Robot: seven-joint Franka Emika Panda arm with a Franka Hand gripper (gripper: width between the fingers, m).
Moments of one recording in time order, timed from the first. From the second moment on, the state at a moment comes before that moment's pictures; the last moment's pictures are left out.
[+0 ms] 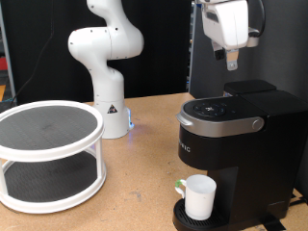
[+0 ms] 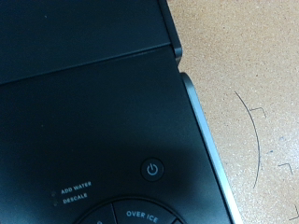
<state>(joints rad) 0.06 -0.19 0.14 -2.09 0.19 2.07 -0.38</state>
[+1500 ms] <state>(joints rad) 0.06 -0.15 0.15 -2.26 0.15 2.31 -0.37</state>
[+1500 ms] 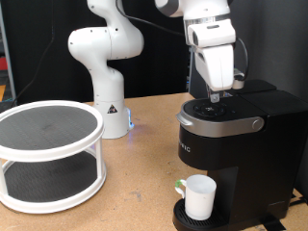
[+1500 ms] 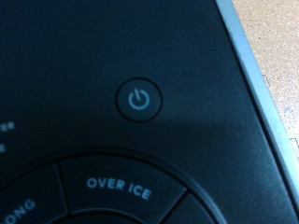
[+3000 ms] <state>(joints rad) 0.06 -0.09 0.14 -2.21 0.11 2.21 -0.33</state>
